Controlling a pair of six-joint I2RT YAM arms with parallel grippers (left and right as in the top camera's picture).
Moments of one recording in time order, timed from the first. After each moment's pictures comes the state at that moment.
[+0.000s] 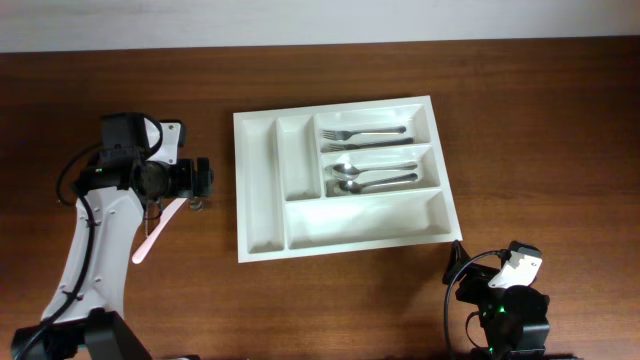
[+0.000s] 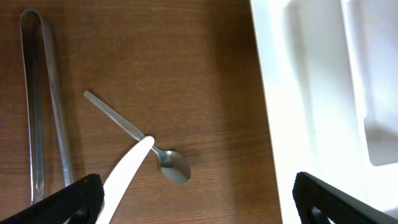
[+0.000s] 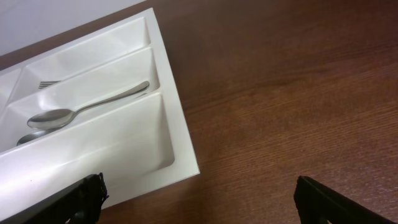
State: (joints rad) left arm 0.14 1.54 1.14 -0.71 0.19 0.14; right arm 0.03 0.02 0.16 -0.61 0.09 0.34
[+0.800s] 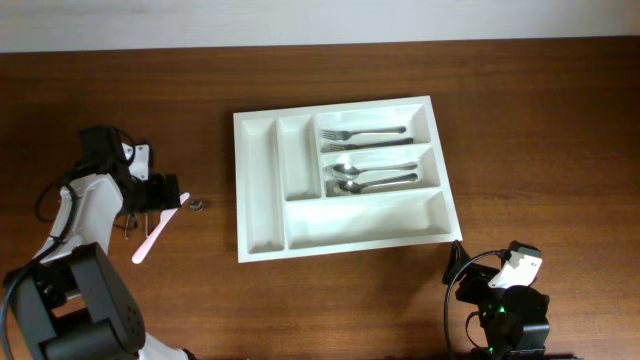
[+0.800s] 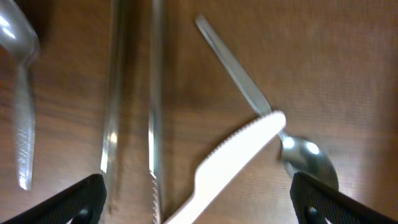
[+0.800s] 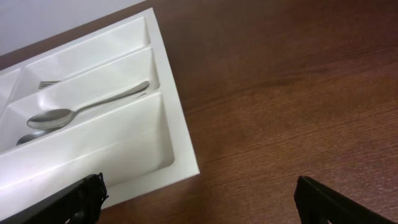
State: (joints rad) left arm 0.31 1.76 1.14 -0.67 0.04 0.16; right arm 0.03 0.02 0.16 -0.61 0.09 0.34
